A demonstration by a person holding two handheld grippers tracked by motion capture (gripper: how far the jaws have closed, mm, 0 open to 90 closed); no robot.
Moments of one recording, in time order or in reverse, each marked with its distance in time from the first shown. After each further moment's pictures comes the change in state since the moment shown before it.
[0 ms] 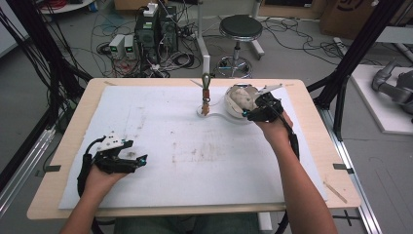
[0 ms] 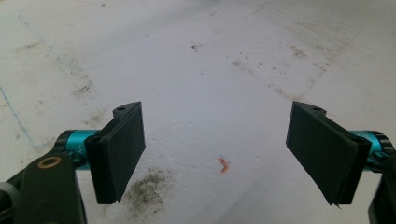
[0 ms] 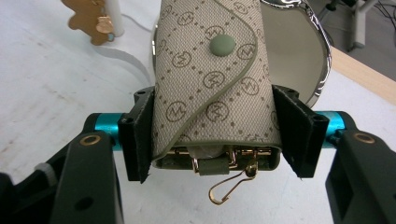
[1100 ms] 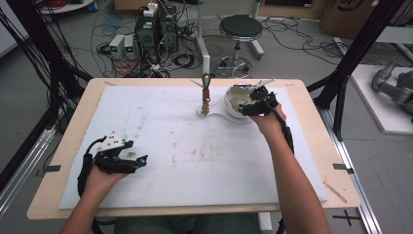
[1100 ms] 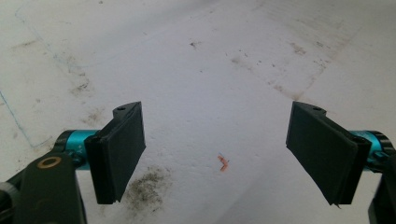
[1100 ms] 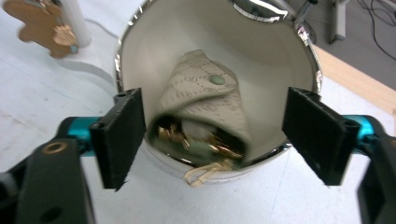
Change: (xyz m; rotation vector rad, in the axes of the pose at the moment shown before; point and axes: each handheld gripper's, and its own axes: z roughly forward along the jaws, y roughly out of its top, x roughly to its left) left arm 0.000 0.000 0.001 0.007 -0.003 0.004; right arm -0.003 0.016 0.019 0.023 -0.068 0.015
